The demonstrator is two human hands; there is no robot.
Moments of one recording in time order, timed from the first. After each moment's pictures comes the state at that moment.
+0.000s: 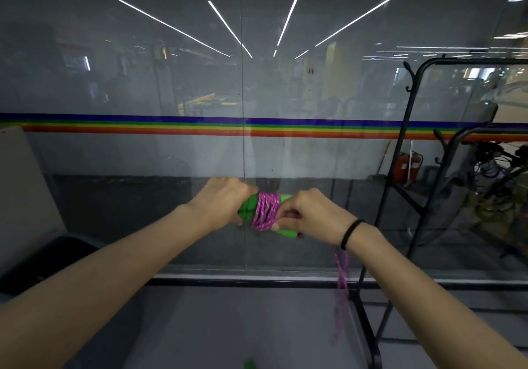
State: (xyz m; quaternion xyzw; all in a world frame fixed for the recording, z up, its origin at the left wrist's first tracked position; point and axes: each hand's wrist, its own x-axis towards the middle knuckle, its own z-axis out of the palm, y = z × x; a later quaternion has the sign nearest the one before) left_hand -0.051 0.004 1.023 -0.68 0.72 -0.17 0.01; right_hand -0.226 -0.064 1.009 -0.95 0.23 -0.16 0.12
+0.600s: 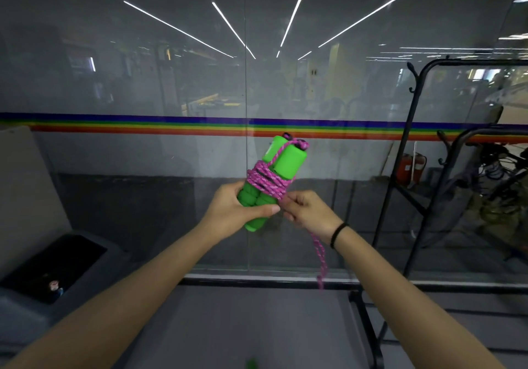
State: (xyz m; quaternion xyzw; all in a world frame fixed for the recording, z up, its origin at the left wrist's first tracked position) left_hand -0.061 0.010 0.990 -0.57 0.58 0.22 -0.54; right_hand -0.208 -0.086 0.976 -0.79 0.25 -0.29 0.47
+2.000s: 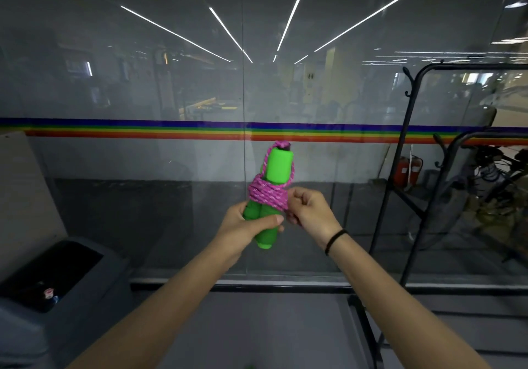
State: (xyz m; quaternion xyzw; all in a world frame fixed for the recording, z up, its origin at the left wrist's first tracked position) left_hand -0.083 0.005 0.968 -0.50 0.46 0.38 -0.63; right_hand -0.205 -0.086 0.975 -0.73 0.28 -0.41 0.48
